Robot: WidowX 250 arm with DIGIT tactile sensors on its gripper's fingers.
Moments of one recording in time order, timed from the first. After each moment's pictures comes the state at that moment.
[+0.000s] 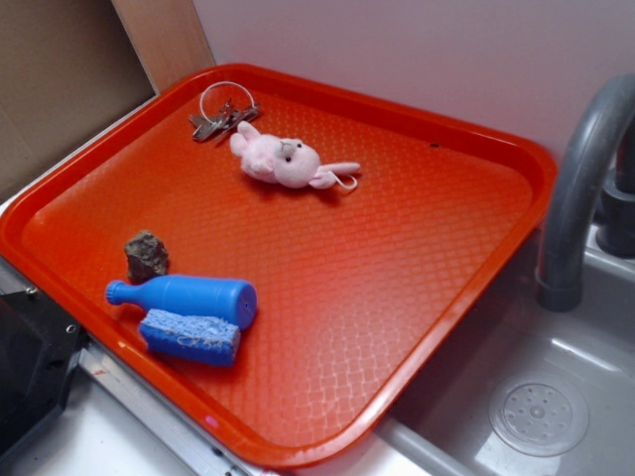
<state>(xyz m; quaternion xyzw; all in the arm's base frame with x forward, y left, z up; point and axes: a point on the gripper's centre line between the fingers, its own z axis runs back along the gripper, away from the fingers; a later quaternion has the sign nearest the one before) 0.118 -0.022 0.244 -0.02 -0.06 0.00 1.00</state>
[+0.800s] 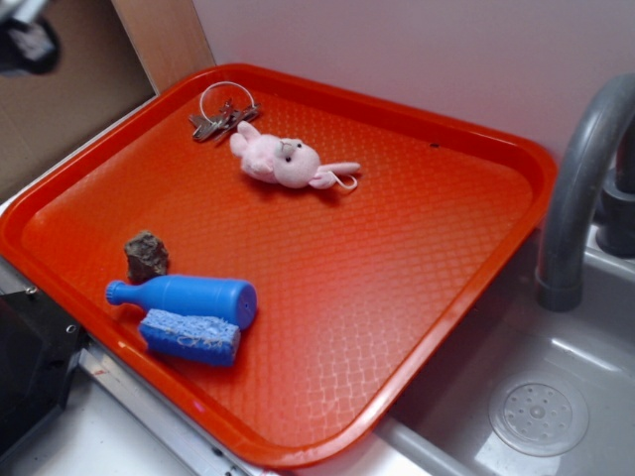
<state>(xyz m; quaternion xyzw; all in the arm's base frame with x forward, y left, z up) 0.139 -0.027 0.195 -0.04 -0.06 0.19 0.98</state>
